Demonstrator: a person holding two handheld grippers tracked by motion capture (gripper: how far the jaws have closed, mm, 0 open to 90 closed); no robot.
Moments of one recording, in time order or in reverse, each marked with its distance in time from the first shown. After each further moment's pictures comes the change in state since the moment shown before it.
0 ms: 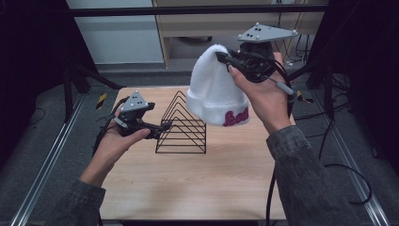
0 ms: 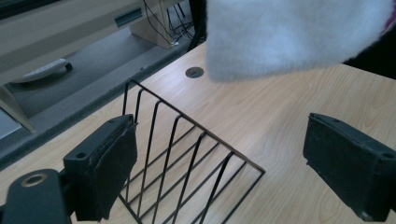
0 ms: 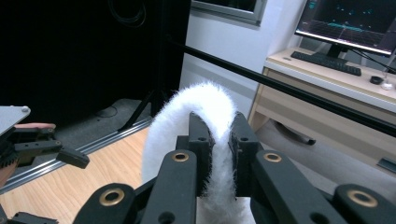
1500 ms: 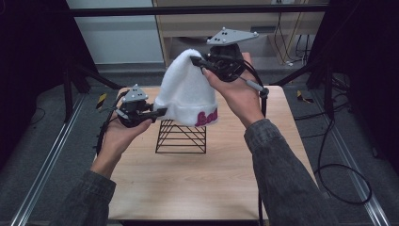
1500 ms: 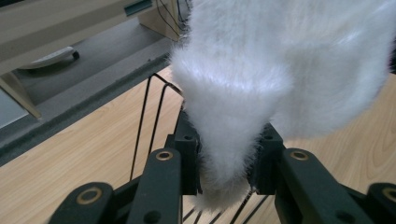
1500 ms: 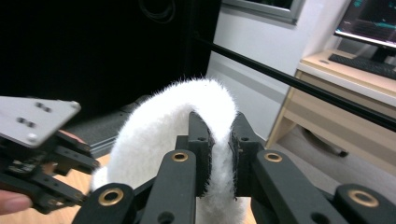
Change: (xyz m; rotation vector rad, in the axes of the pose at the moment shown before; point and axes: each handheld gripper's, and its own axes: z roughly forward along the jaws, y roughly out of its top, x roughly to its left) left arm 0.024 -0.002 0.015 0.028 0.033 -0.048; right arm 0.021 -0.004 0.055 0.011 0.109 -0.028
